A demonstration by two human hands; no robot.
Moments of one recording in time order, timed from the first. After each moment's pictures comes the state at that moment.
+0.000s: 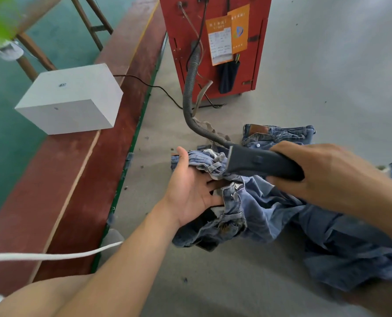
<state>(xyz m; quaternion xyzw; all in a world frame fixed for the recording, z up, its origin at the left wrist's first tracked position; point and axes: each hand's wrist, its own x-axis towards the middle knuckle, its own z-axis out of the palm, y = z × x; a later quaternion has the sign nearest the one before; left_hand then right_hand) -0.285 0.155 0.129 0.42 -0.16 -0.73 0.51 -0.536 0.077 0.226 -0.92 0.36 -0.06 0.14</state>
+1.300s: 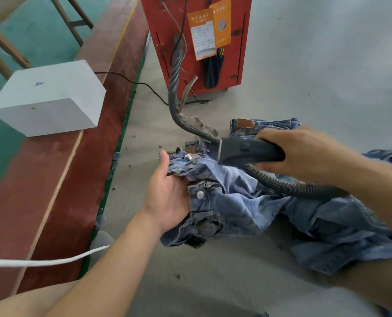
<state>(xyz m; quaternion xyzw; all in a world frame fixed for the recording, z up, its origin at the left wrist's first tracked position) -0.282 0.170 0.117 0.37 -0.12 -0.75 0.54 -0.539 0.044 0.209 -0.90 0.39 -0.01 0.17</state>
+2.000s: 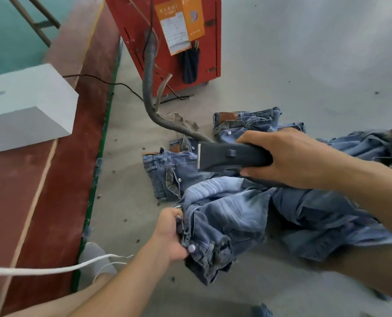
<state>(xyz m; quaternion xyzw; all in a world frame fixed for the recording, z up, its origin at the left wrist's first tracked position) -0.320 0.195 0.053 0.58 0.06 -0.73 0.36 -0.560 0.048 0.189 -0.91 0.34 -0.07 0.25</state>
